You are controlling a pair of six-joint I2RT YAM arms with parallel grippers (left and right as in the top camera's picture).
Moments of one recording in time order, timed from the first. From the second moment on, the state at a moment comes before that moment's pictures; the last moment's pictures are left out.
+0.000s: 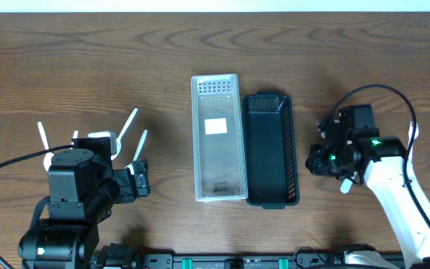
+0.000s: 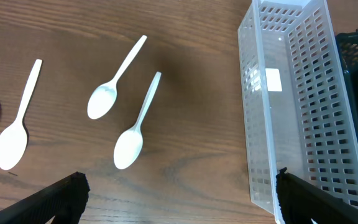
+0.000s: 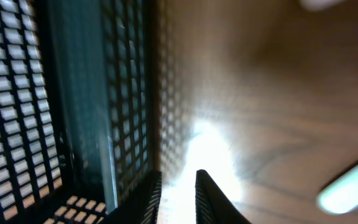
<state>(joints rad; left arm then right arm) -0.06 0.71 0.95 -1.10 0.08 -0.18 0.07 1.29 0.85 -0.88 -0.25 0.15</state>
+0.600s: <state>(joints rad) -0.06 0.71 0.95 -1.10 0.08 -0.18 0.52 1.00 0.95 -1.12 -0.36 0.11</state>
